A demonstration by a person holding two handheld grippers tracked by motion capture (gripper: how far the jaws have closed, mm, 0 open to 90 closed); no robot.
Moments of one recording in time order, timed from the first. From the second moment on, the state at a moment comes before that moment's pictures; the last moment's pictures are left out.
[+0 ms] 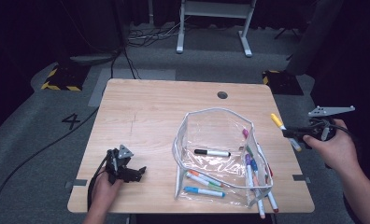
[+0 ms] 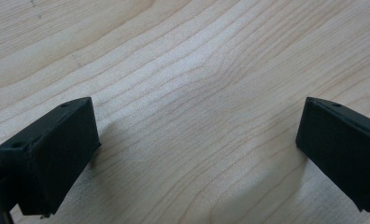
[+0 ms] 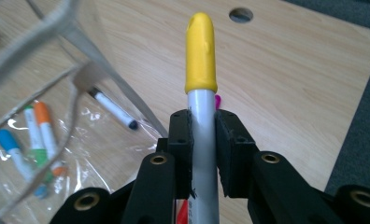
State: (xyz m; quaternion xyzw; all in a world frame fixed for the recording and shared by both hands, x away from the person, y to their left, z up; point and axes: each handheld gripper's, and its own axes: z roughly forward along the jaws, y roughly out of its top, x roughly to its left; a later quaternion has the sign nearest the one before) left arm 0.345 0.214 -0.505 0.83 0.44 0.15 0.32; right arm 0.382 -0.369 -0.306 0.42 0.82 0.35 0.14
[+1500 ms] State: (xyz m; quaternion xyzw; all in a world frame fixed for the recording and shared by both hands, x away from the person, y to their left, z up) left arm 0.346 0.214 -0.505 0.83 0.44 0.15 0.32; right arm 0.383 -0.128 -0.307 0.16 0.94 0.30 -0.01
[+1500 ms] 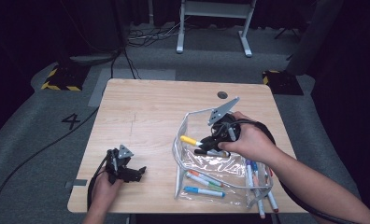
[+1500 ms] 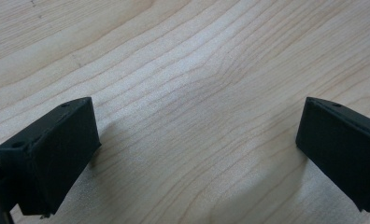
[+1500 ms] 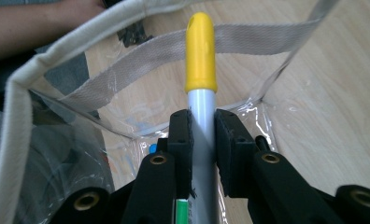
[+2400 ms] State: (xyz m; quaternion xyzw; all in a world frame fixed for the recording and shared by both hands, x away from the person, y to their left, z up) left arm 0.346 0.214 -0.505 0.83 0.44 0.15 0.32; right arm 0.400 -0.103 -0.382 0.16 0.98 0.14 -0.06
